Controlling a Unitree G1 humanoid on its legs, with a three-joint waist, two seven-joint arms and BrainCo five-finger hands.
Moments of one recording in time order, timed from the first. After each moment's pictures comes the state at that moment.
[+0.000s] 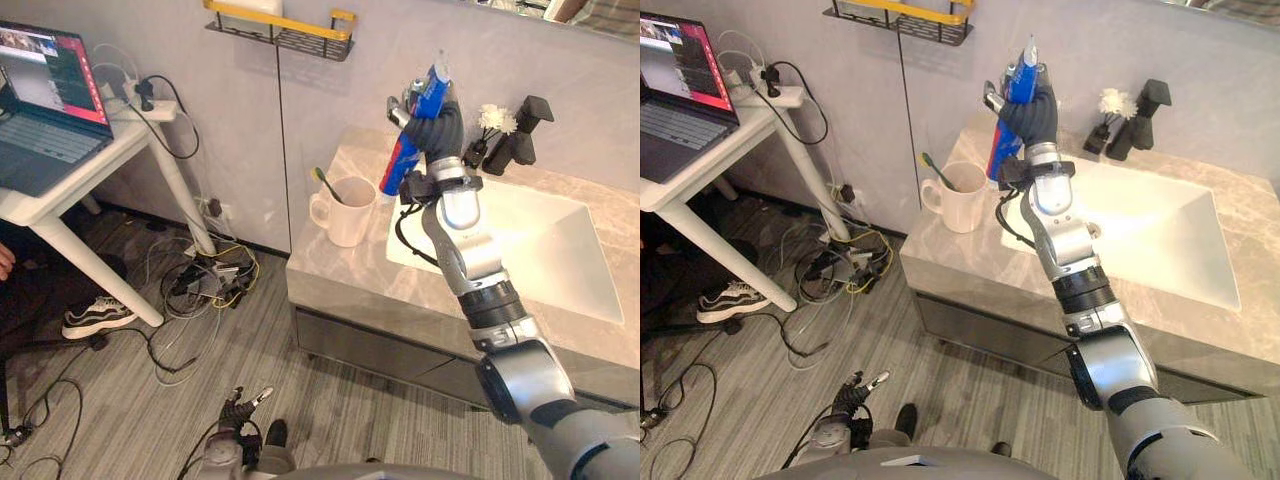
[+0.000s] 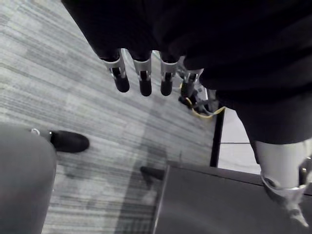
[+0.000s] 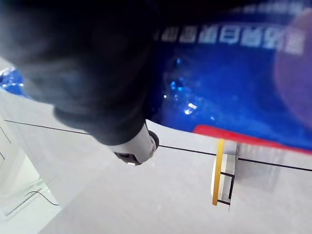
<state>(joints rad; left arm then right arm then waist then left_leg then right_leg) 0.09 0.07 0.10 0.90 0.07 -0.11 0.16 -0.81 -0.26 0.17 0.25 0.28 -0.17 -0.20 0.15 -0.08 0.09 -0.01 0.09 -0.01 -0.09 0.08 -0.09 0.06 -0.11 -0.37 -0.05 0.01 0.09</state>
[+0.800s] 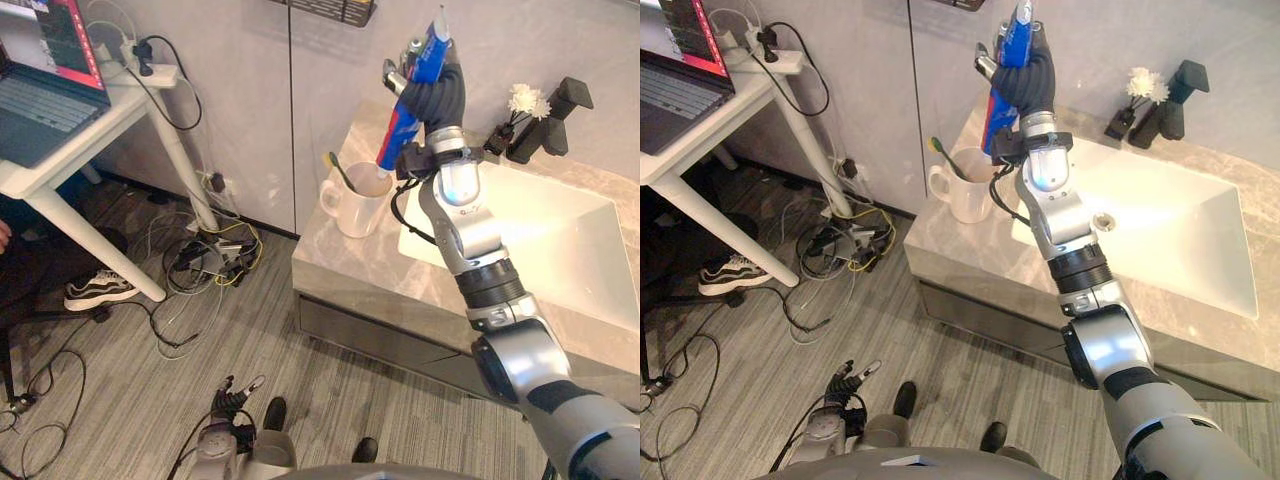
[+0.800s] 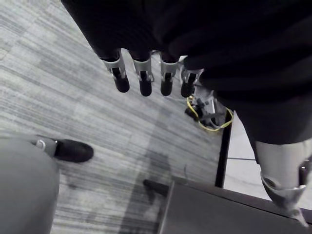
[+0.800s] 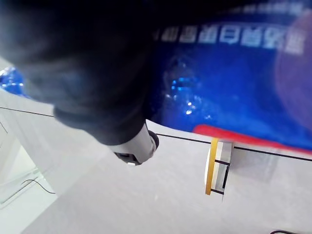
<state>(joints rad) 0.09 0.08 0.12 0.86 0.07 -0.12 0.18 -0.91 -0.25 0.18 0.29 0.25 -0.16 -0.21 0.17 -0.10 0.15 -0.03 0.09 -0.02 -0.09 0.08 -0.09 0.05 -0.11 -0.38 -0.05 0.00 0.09</state>
